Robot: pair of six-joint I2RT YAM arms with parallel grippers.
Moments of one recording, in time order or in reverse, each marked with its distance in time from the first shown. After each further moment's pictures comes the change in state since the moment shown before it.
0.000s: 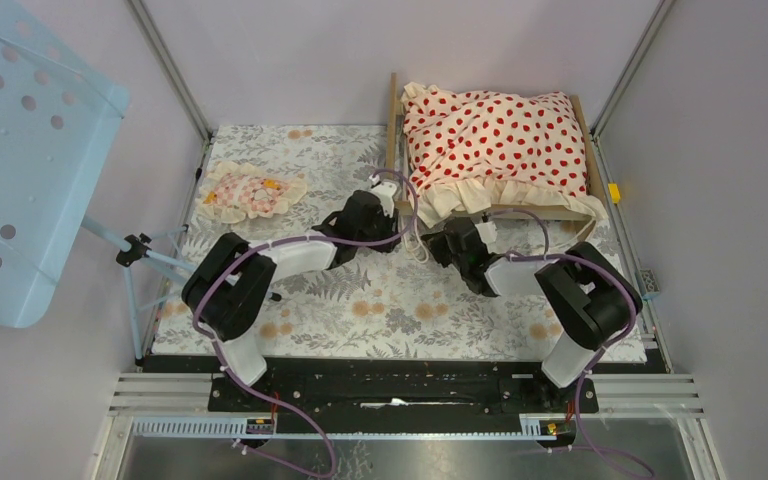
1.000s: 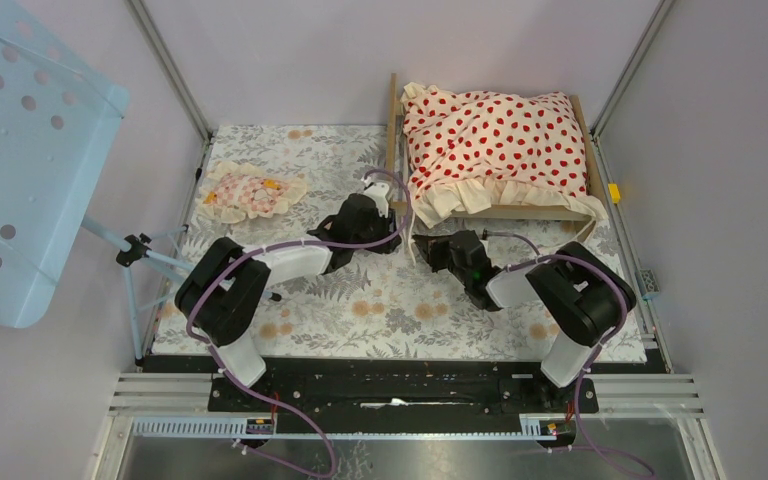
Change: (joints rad) left arm 0.000 -0.035 -0.031 0.038 0.001 -0.111; right arm 0.020 0.033 -0.114 0.302 -0.104 0.370
